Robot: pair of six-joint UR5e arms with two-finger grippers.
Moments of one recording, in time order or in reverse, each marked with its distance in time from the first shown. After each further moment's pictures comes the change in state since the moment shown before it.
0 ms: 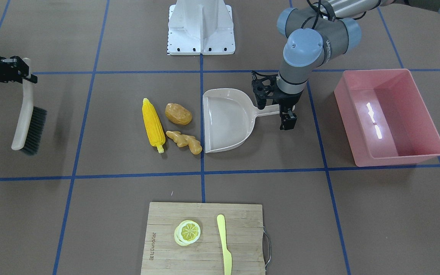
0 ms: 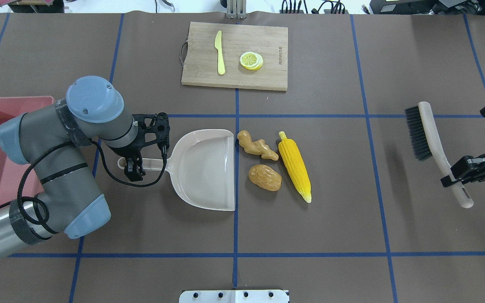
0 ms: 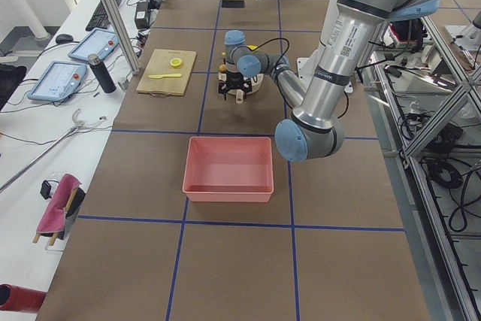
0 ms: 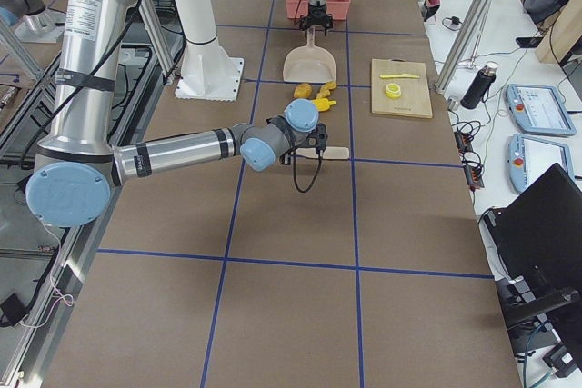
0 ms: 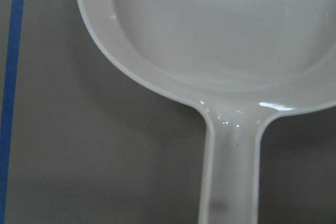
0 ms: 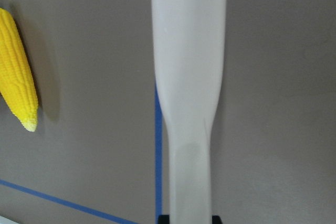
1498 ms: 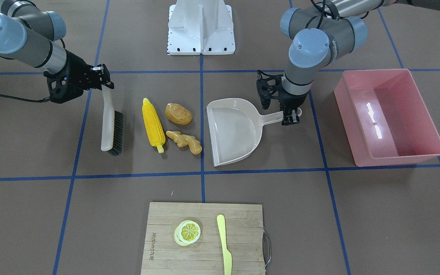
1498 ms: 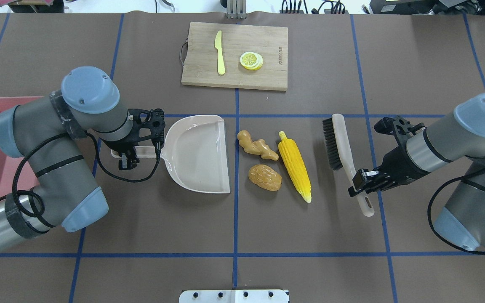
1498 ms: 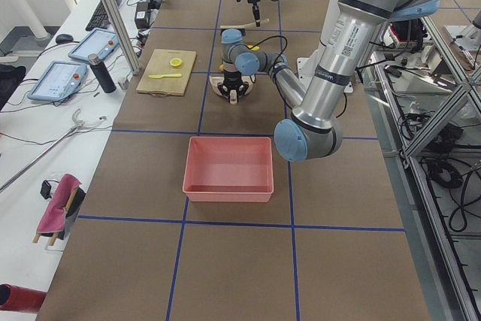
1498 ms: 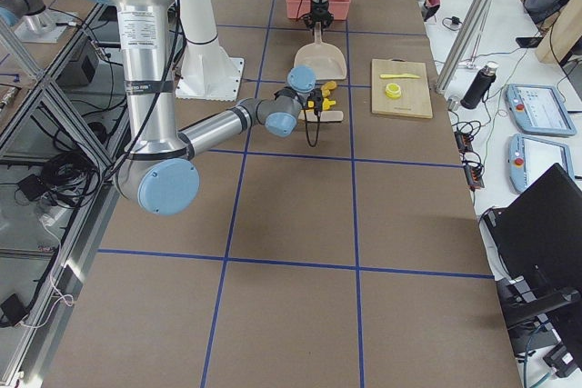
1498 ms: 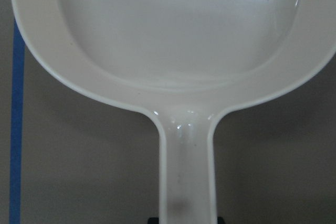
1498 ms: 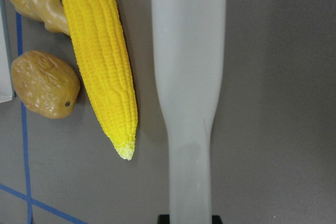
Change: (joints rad) left arm -0.027 -0.014 -0.015 0.084 -0.010 0.085; right arm -0.295 0.224 -0.067 0.181 -0.209 0.335
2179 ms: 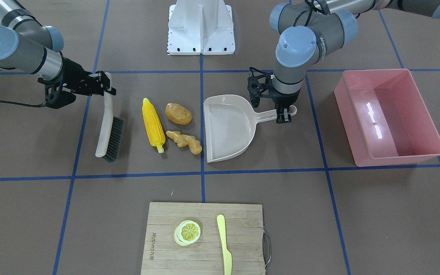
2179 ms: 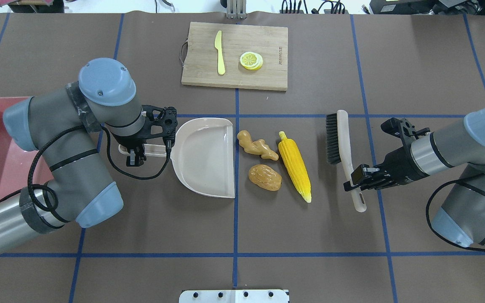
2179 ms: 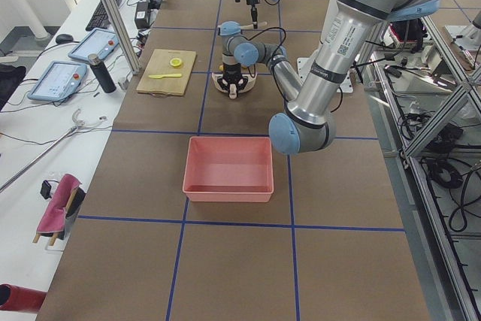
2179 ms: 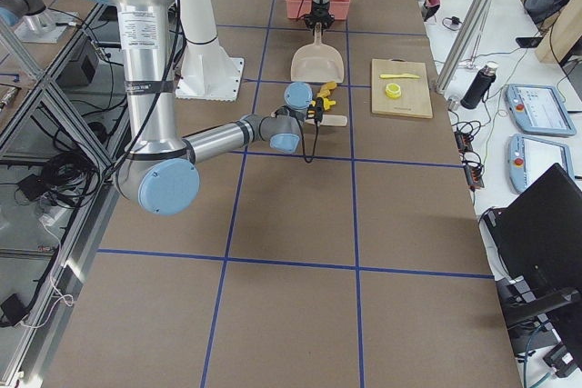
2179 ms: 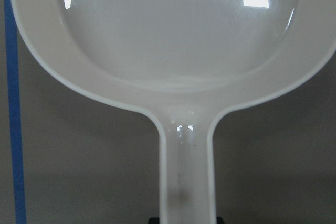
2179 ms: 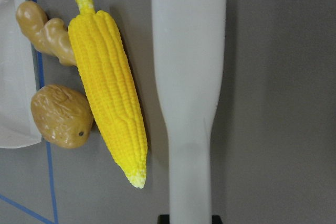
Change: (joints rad) left arm 0.004 -0.071 0.015 0.082 0.003 0.073; right arm -0.010 0.003 -0.140 0.370 -0.034 0.243
